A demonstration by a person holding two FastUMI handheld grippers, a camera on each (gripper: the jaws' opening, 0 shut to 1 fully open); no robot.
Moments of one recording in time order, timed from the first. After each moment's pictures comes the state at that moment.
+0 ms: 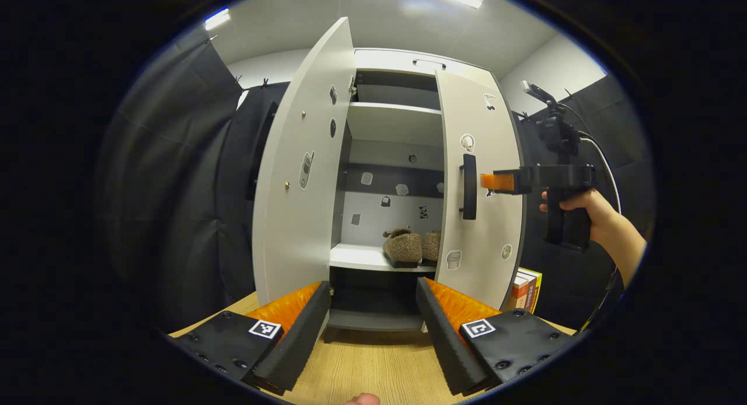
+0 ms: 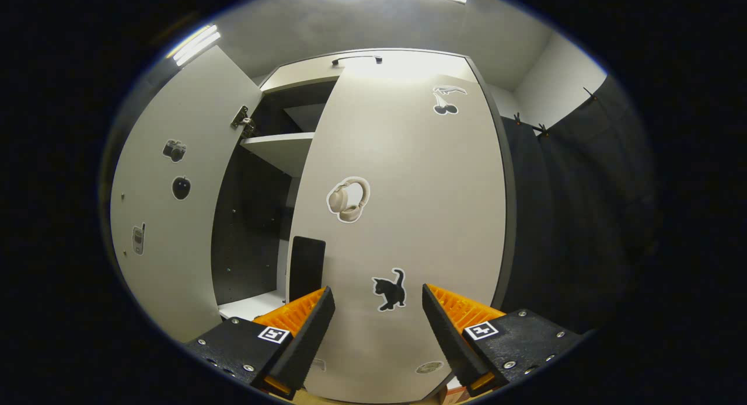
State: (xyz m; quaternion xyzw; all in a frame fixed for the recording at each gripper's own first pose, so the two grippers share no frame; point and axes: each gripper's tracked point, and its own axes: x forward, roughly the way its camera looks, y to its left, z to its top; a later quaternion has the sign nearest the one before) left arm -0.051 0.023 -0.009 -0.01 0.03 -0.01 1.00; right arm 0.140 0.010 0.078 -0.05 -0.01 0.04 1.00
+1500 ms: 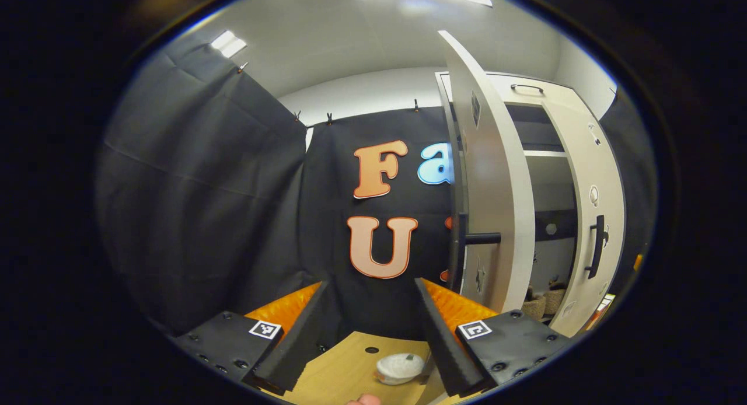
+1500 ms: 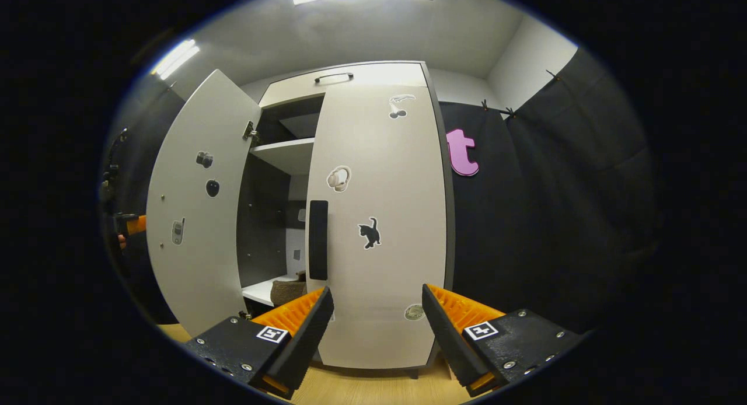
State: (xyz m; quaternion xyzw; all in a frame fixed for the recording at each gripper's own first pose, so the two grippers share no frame) left arm 0.027 0.225 0.125 0.05 -0.03 0.16 0.99; right arm 0.020 -0.019 0.049 0.02 0.02 0.03 1.00
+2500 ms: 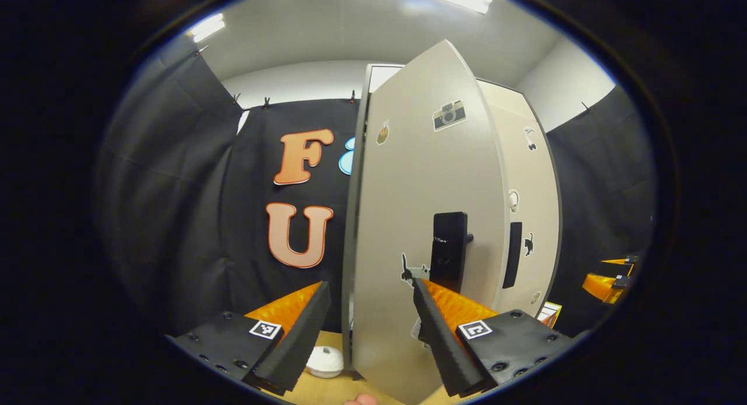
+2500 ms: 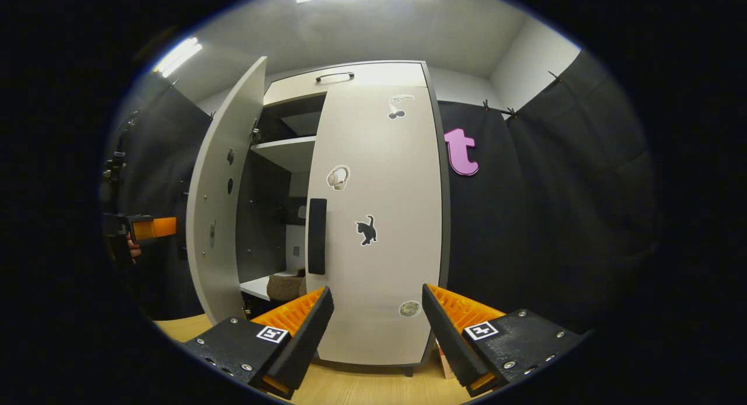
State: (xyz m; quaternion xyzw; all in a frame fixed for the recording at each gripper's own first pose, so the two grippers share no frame) left arm 0.063 0.067 0.104 0.00 -0.01 -0.02 1.00; right arm 0.001 -0.031 0.048 0.01 0.03 0.03 1.00
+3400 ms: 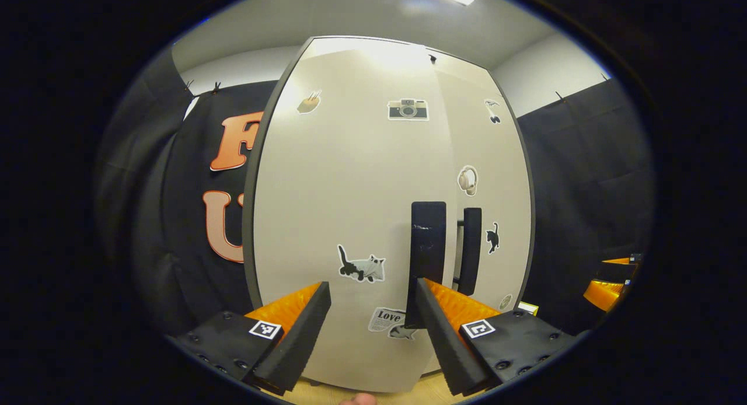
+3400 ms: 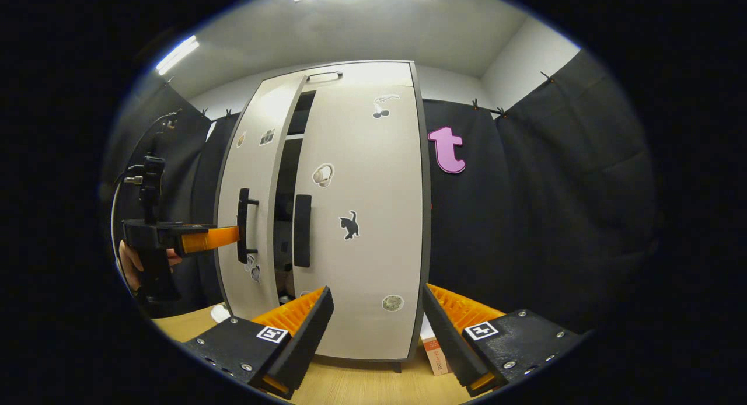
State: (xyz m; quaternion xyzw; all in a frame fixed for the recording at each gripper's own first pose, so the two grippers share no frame) left arm 0.136 -0.027 0.075 0.01 0.03 -0.11 0.99; right arm -0.014 -0.053 0.046 0.00 0.04 0.00 1.00
